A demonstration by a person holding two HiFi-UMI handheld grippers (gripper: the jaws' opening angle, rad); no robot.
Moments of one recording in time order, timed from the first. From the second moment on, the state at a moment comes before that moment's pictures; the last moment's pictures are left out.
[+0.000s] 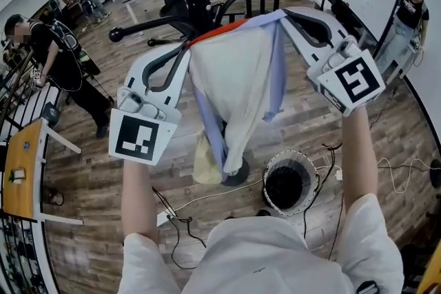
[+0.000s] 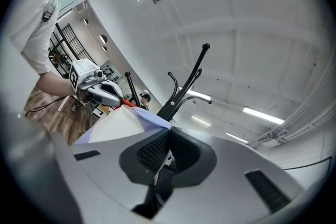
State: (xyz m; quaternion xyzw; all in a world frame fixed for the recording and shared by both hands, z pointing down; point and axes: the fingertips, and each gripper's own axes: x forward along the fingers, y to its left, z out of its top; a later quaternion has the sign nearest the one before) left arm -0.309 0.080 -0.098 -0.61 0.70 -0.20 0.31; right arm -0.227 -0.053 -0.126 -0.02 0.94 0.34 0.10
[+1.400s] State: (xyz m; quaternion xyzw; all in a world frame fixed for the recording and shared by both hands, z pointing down) left arm -0.375 0.034 -0.029 -0.55 0.75 -0.29 0.24; right arm -0.320 -0.115 -0.029 0.05 0.96 0.26 0.03
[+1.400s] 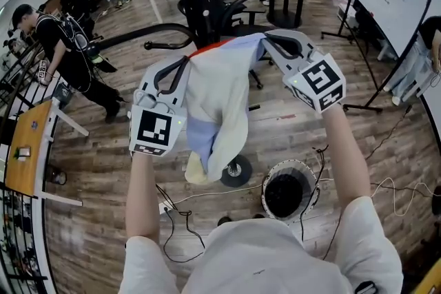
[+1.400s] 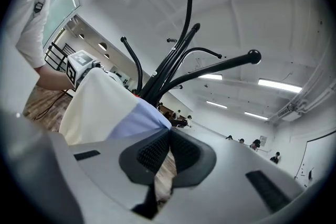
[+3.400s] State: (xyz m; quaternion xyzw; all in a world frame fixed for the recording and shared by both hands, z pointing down) left arm -0.334 0.038 0.019 -0.71 0.64 -0.18 0.23; right arm -0.273 -0.061 0.047 -0.04 0.98 0.19 -0.05
